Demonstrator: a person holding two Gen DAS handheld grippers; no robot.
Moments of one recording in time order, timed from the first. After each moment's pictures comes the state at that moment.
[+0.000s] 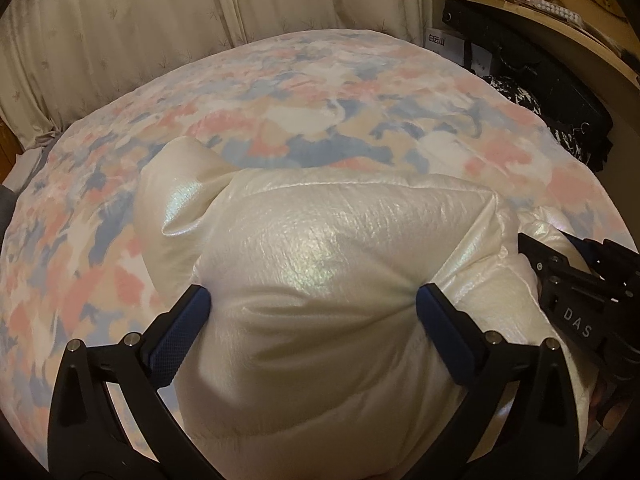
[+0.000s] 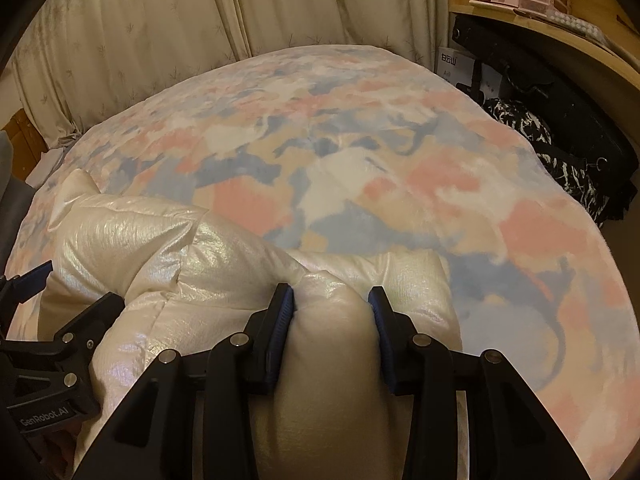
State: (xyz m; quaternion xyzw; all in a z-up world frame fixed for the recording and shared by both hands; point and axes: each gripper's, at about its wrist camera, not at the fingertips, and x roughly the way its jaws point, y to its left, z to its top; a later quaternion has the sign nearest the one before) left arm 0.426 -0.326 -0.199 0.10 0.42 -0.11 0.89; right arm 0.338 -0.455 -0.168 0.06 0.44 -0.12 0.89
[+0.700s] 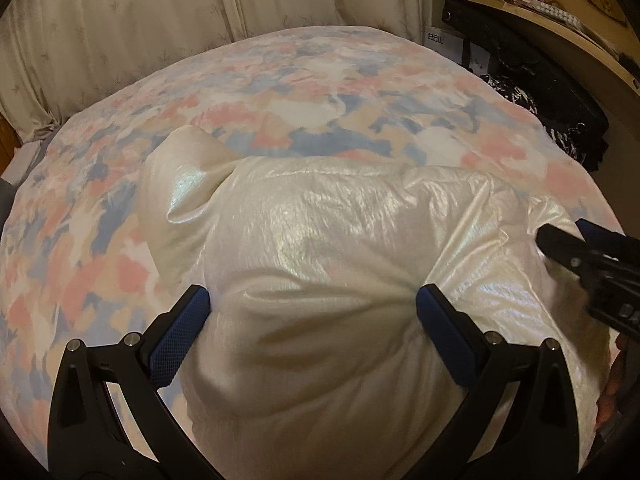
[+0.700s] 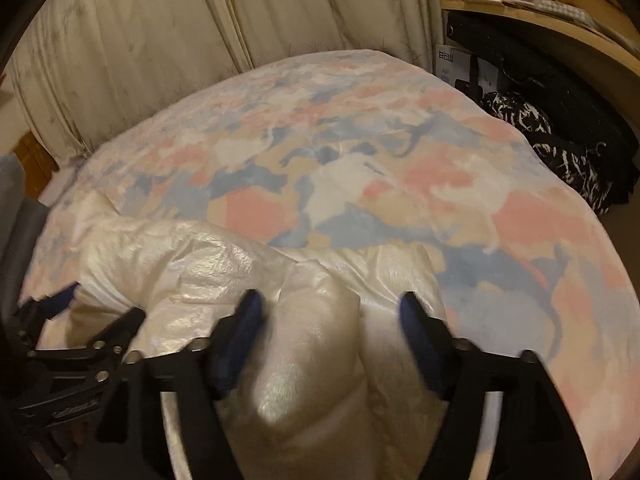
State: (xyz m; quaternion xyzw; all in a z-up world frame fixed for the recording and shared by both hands) left arm 0.418 -0.311 -0.191 0.09 0.44 -0.12 0.89; right arm 0.314 -0.465 -0.144 0.11 0.41 -0.10 0.90
